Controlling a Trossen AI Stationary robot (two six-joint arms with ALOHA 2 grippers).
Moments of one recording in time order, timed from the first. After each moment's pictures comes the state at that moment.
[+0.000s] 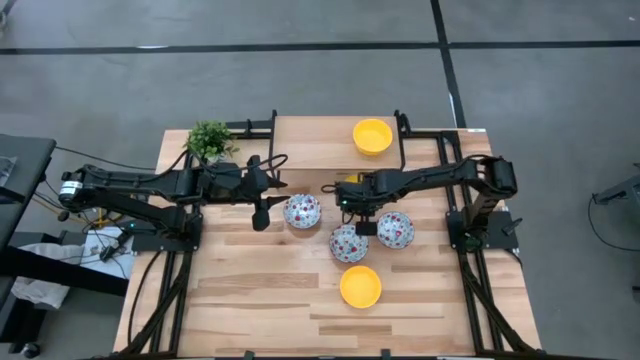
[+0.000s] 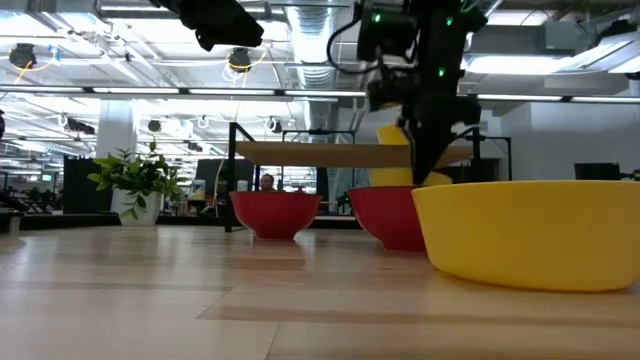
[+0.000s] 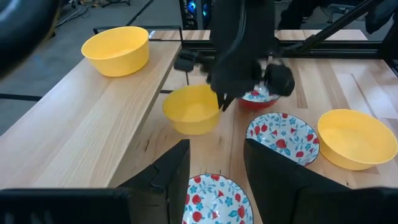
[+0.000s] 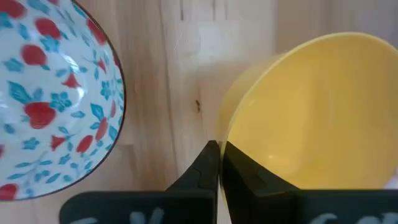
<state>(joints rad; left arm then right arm) -0.03 1.04 0.86 -0.23 -0.22 0.05 -0.05 1.74 1.27 -0.91 0.15 -0.08</state>
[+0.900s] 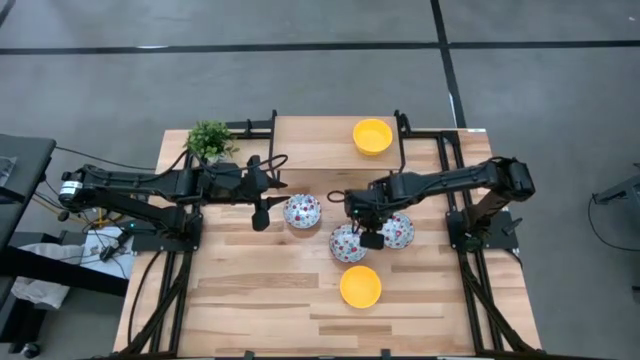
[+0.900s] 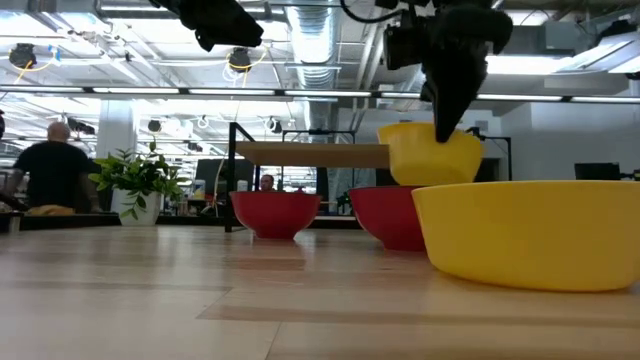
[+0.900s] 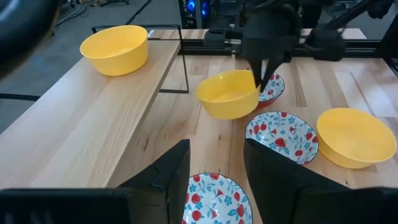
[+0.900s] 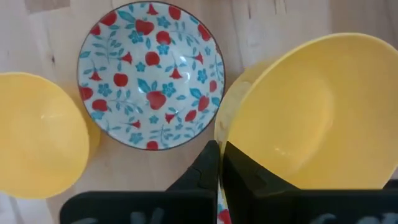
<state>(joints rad) -0.03 1.04 0.86 -0.23 -0.21 0.05 0.06 1.64 1.31 -1.03 0.00 0.18</state>
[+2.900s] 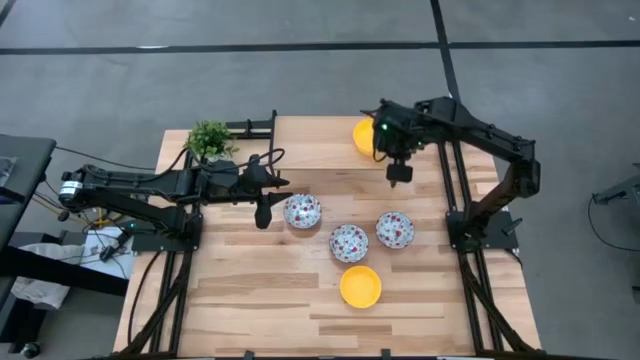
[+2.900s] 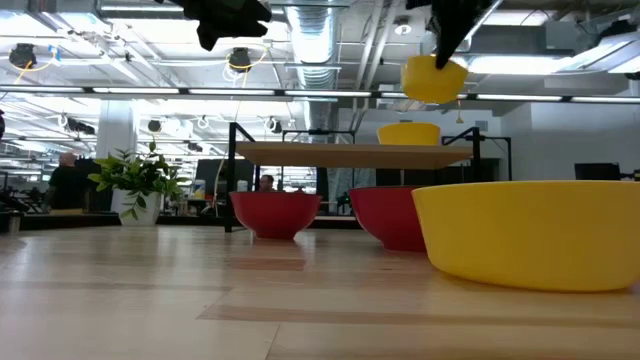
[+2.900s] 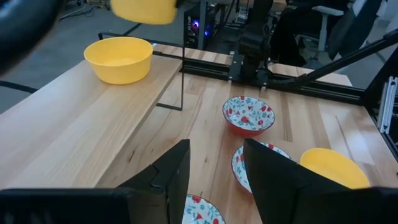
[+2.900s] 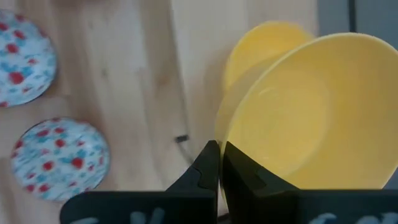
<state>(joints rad) -0.03 1.04 0.86 -0.15 -0.22 -0.10 -0.33 1.57 1.83 -1.50 0.21 -0.32</state>
